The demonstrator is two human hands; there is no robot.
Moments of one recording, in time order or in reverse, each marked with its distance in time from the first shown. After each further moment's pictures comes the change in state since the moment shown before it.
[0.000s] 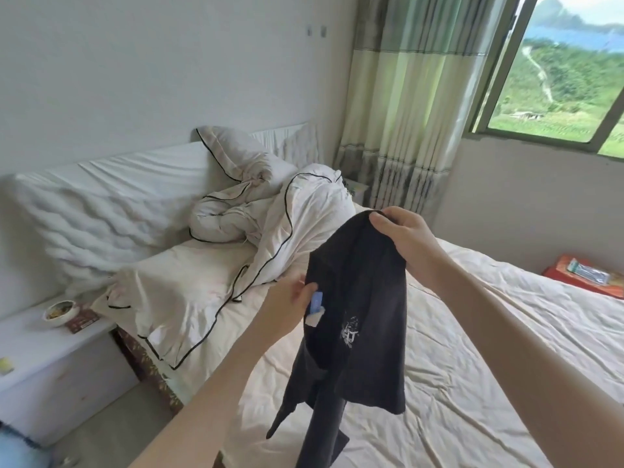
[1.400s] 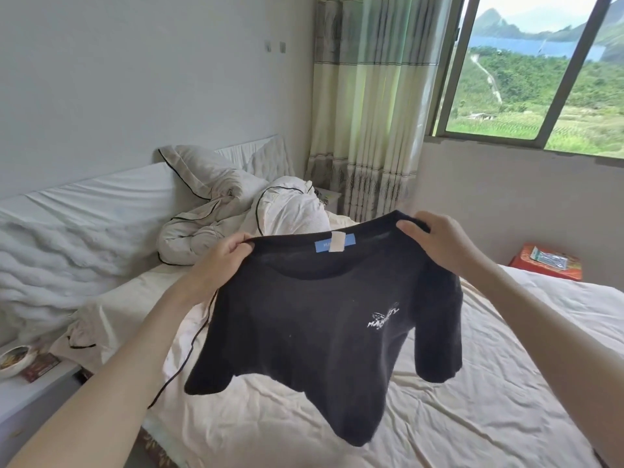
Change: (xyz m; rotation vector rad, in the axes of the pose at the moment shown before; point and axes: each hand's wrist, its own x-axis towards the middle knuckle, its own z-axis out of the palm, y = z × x) left_hand 0.071 0.019 -0.068 -0.209 -0.115 0.028; right_hand 0.010 0.013 -0.100 -0.696 0.186 -0.151
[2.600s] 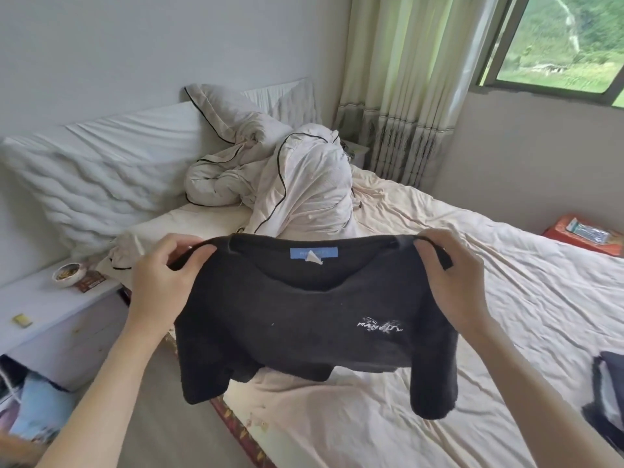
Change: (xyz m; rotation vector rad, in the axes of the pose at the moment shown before) left_hand -0.160 -0.011 0.013 0.264 0.603 0.082; right_hand -0.137 0.007 0.032 0.338 0.229 -0.148
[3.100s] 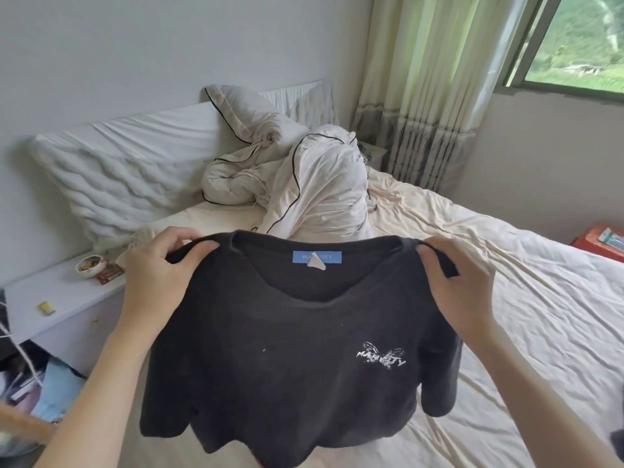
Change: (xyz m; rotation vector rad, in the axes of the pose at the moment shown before) left_hand 0.005 0.004 -0.006 0.085 0.076 0.035; right_hand 0.006 0.015 0.013 -0.097 0.106 -0.175
